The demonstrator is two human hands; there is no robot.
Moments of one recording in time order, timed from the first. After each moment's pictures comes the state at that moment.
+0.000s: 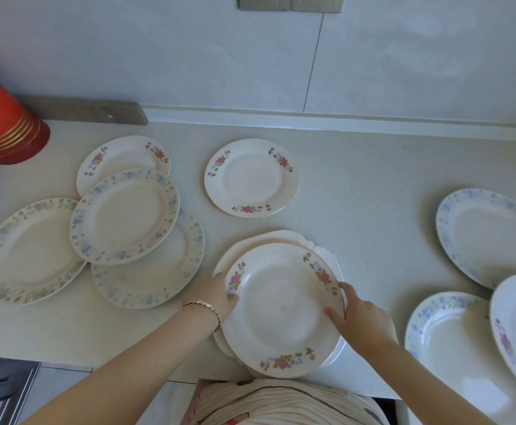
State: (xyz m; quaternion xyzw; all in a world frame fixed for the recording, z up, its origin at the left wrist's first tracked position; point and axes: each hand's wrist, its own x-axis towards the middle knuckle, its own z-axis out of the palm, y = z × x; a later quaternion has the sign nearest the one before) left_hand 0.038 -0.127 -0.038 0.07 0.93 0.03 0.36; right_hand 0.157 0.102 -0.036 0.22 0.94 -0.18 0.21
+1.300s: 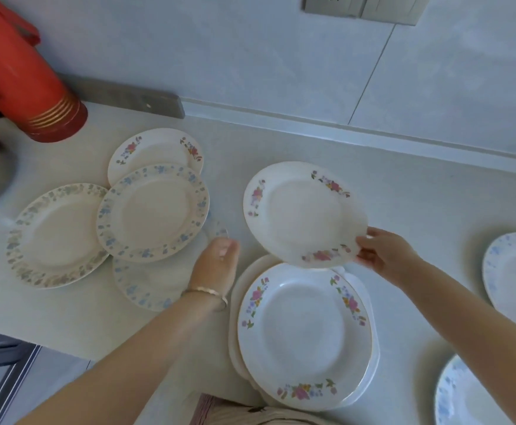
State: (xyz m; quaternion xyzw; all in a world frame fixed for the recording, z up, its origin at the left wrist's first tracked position) left_hand -0.010 -0.139 -0.003 -0.15 0.84 0.49 0.20; right_hand -0.001 0.125 0.001 0.45 0.53 -0.70 0.13
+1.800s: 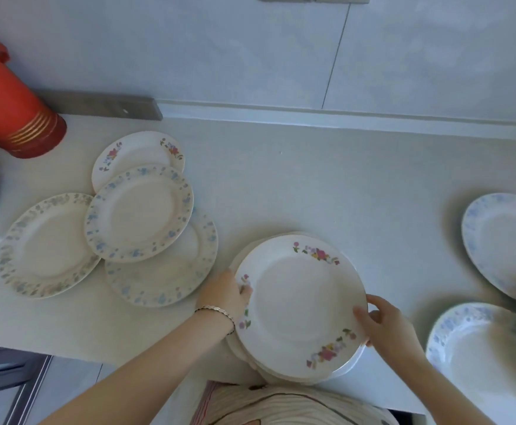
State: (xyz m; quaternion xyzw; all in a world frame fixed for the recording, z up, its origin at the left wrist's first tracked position) left_hand 0.041 -0.124 -0.025 -0.01 0.95 0.12 0.28; right_hand 0.159 0.099 -0.021 0.36 0.81 -0.43 0.15
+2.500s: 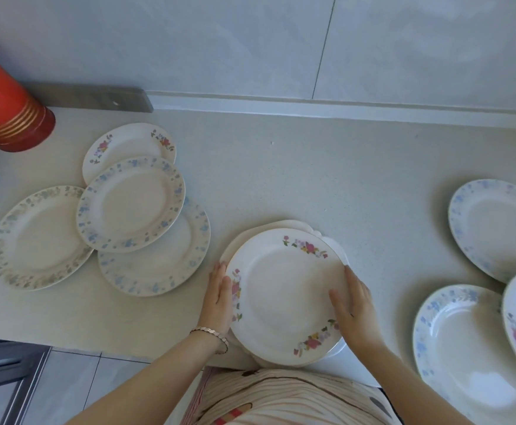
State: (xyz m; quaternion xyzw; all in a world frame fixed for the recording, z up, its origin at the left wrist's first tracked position) left_hand 0.085 -0.132 -0.057 -0.12 0.81 0.52 0.24; right_hand 0.167 0.075 -0.050 0.31 0.83 -0.46 0.07
